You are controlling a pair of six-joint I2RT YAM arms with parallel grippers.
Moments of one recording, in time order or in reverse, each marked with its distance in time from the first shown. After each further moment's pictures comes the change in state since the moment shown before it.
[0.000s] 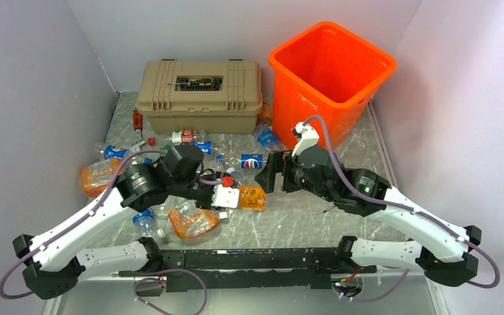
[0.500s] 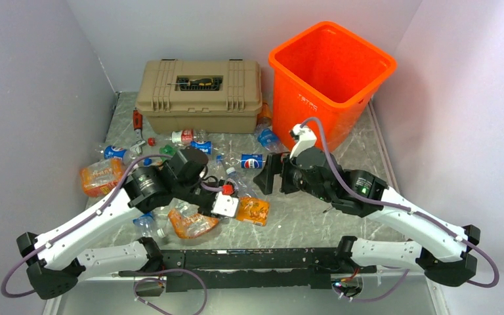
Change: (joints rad) left arm 0.000 0.033 -0.062 0.034 0.131 0.068; right arm 0.003 0.017 -0.040 0.030 0.001 0.000
